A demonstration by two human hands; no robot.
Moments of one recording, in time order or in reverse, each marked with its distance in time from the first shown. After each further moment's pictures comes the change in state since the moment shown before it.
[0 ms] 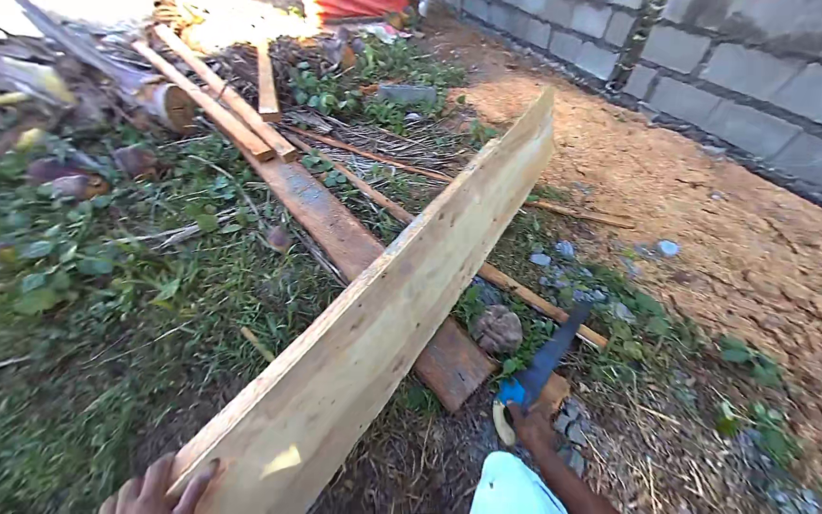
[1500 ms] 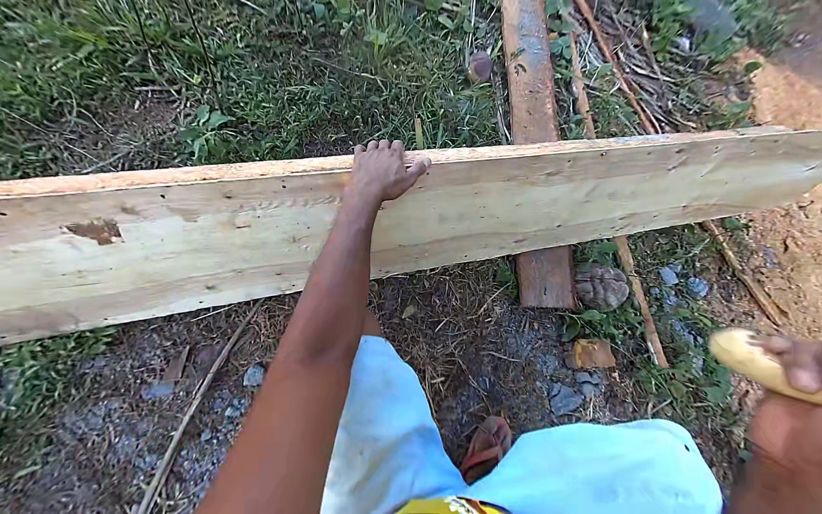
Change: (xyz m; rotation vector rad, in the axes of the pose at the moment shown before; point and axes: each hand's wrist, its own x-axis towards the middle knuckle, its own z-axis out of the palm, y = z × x) left_hand 0.022 -0.005 0.002 -0.255 0.033 0.056; right_hand -0.327 -0.142 -0.188 0.731 -0.183 -1.321
